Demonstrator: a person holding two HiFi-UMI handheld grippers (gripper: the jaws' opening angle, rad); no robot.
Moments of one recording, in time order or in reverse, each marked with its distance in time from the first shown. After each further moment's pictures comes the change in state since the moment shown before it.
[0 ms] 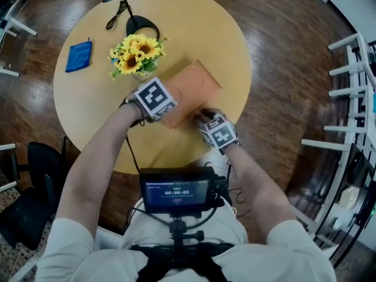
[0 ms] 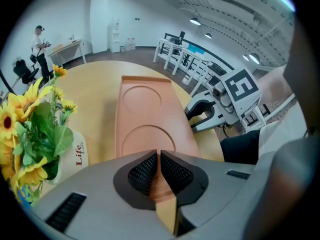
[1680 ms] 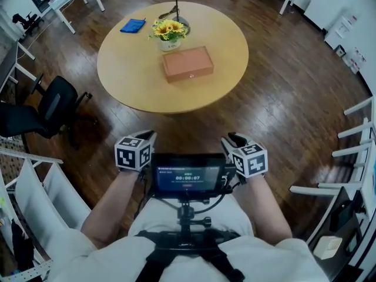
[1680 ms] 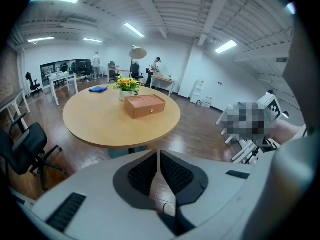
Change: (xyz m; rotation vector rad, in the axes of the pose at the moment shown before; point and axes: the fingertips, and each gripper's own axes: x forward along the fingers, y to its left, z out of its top) left arm -0.074 -0.342 -0.094 -0.821 -0.587 0.717; right arm -0.290 0.005 -0.183 -0.125 -0.174 0.119
